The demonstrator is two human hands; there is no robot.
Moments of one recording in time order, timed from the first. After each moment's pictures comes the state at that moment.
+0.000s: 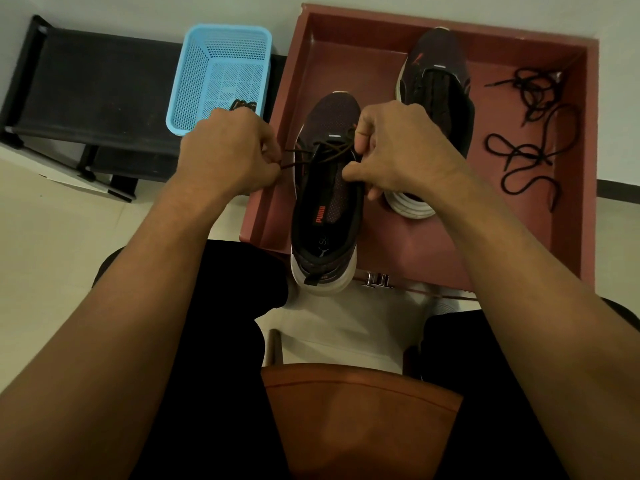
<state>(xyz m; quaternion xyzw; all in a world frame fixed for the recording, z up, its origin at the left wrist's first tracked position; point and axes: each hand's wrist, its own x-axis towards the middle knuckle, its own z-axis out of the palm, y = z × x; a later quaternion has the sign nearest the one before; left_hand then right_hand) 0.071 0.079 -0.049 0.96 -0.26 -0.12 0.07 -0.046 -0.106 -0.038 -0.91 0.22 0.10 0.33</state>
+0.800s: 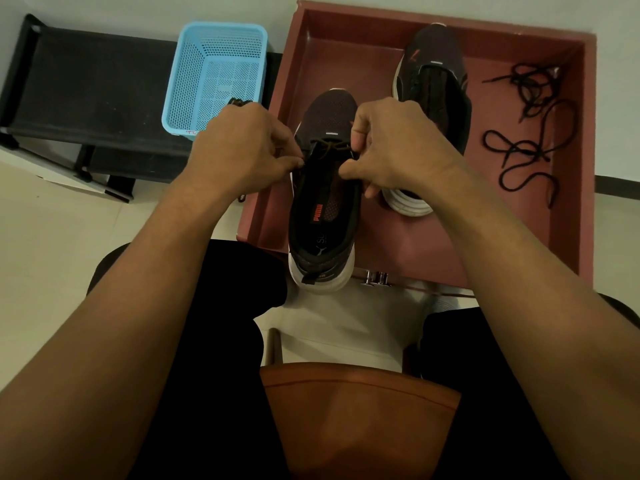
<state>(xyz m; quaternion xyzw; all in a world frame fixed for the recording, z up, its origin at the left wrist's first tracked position) 0.063 0.068 -0.043 0.93 -0.29 -0.14 0.14 -0.045 -0.108 -0.036 -0.91 0.21 0.11 0.34</state>
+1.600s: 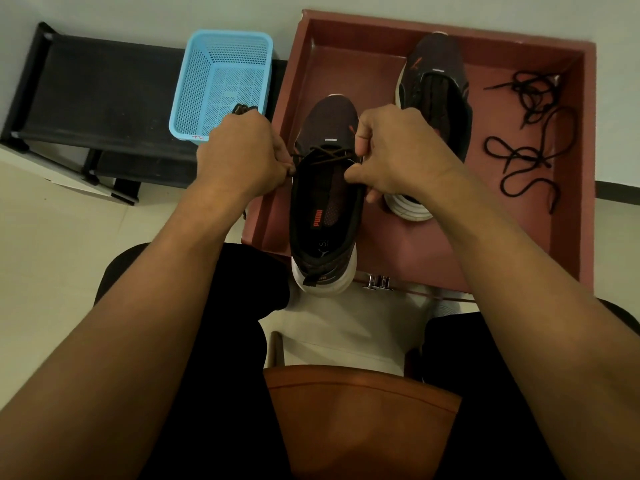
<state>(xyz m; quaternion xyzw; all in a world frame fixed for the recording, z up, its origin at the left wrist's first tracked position) 0.064 0.069 -0.054 0.96 -0.21 -0.13 0.13 -0.044 -0.109 -0.042 -0.92 0.21 0.10 0.33</state>
